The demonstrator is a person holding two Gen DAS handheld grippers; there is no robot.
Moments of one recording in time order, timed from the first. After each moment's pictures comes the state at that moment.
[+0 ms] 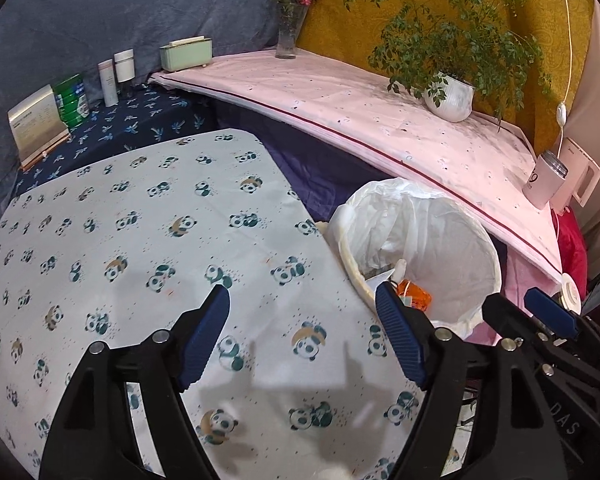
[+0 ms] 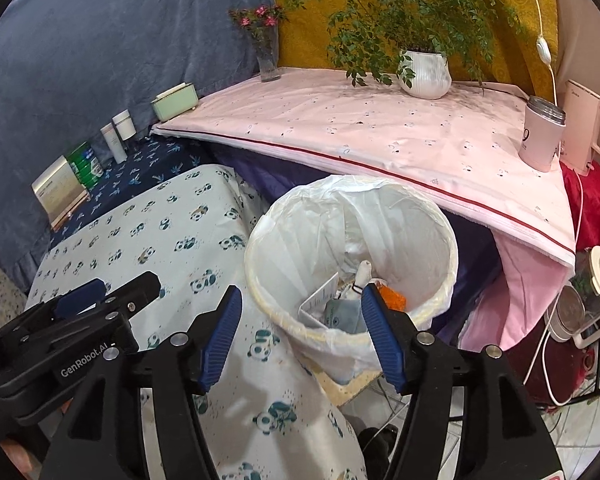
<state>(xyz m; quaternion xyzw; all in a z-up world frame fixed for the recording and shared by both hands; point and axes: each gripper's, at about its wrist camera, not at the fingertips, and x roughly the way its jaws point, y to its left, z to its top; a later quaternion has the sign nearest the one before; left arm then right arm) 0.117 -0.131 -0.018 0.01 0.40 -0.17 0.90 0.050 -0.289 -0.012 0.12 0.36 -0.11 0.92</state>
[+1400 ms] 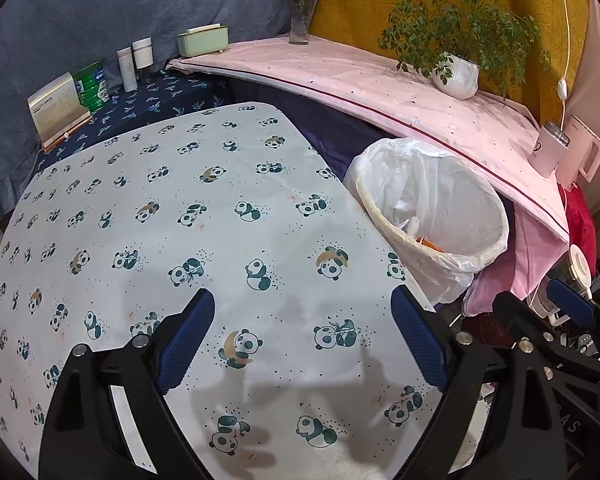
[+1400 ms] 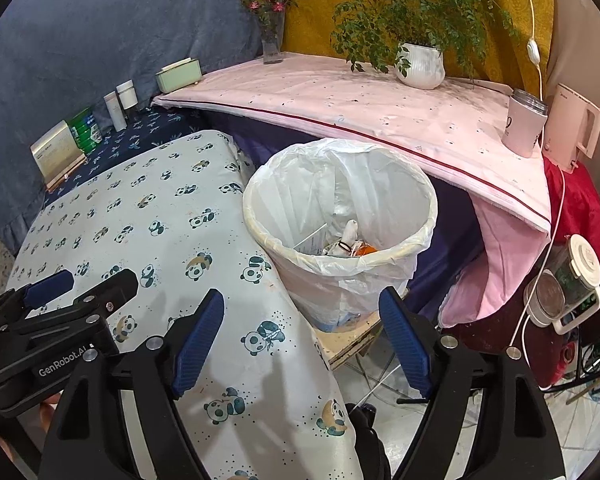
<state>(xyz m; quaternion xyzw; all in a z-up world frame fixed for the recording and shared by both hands) 0.062 -0.107 -0.037 0.03 0.41 -0.15 0.90 -0.003 -0.264 -0.031 0.08 0.39 -0.12 0.91</state>
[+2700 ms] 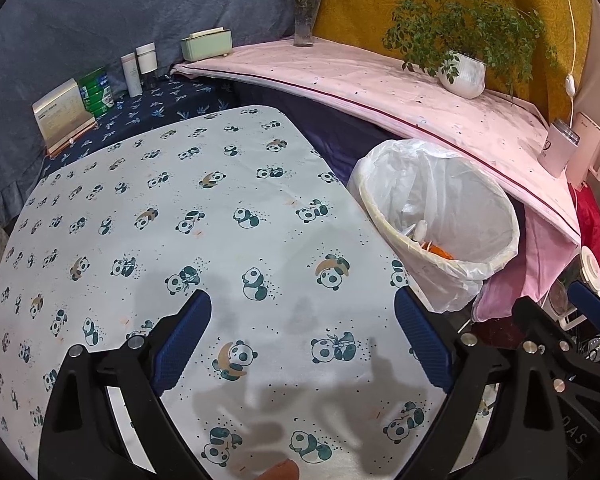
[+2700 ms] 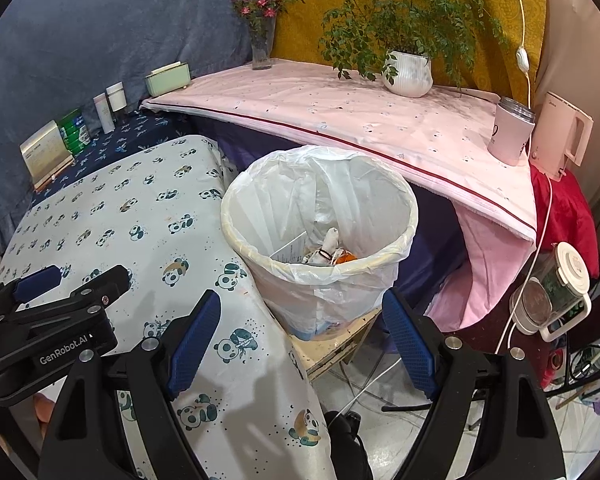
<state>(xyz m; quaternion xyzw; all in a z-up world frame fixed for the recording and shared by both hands) 0.067 -0.120 -0.042 0.04 0.40 -0.13 0.90 -0.005 -0.275 -0.033 0.06 0.38 -0.14 0.91</state>
